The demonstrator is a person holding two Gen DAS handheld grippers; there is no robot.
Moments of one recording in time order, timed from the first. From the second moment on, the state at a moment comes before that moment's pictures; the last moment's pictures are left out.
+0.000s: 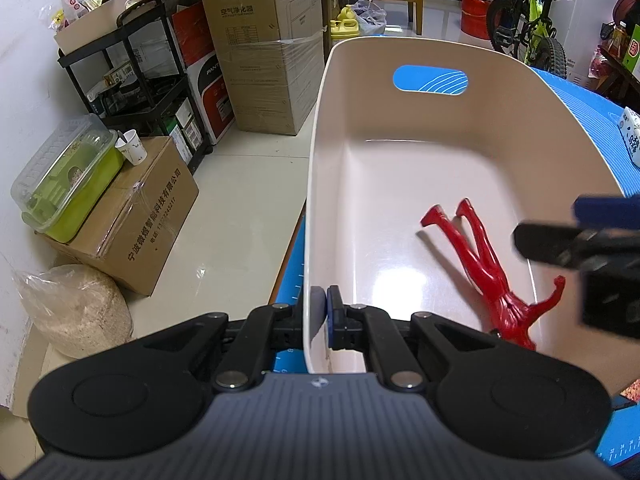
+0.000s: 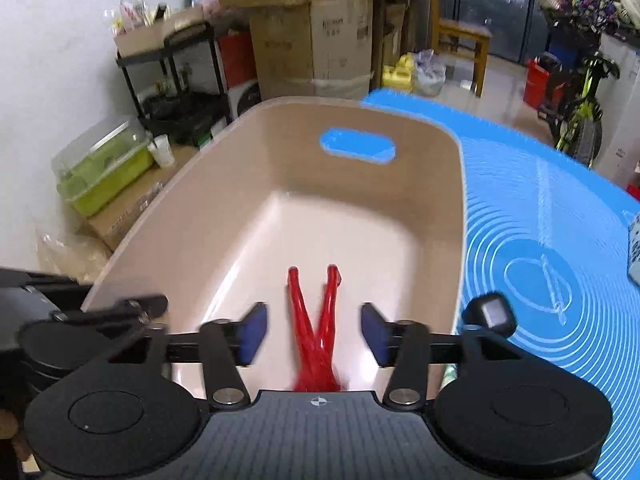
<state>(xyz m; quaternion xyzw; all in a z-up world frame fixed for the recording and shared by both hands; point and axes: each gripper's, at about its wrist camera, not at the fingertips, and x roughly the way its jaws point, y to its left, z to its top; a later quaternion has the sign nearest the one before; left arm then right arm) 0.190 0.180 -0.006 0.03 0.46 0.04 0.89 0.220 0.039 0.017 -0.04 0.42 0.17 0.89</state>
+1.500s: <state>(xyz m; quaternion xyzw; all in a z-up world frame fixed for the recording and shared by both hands) 0.190 0.179 -0.006 0.02 0.46 0.04 0.89 0.158 -0.171 -0.063 0.09 0.57 -0.04 0.82</state>
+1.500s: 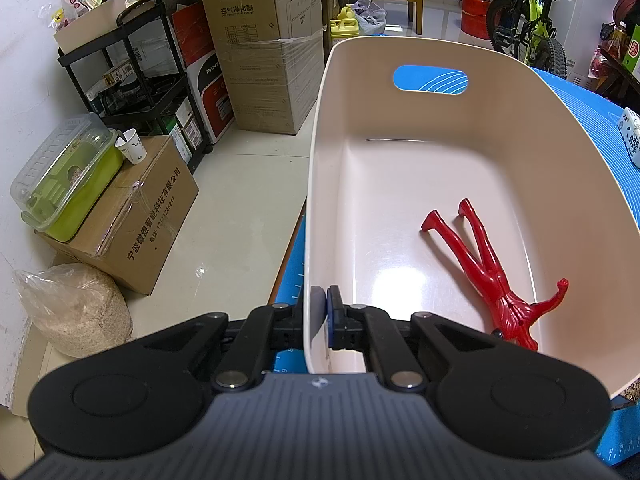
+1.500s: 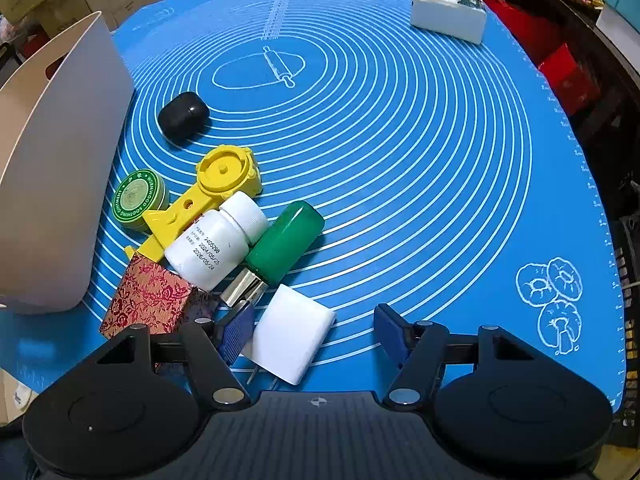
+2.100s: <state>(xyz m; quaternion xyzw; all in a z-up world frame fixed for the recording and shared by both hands) 0.191 0.179 -0.006 0.02 0.46 0.04 0.89 0.157 -0.170 -0.061 0.08 0.55 -0.05 0.83</state>
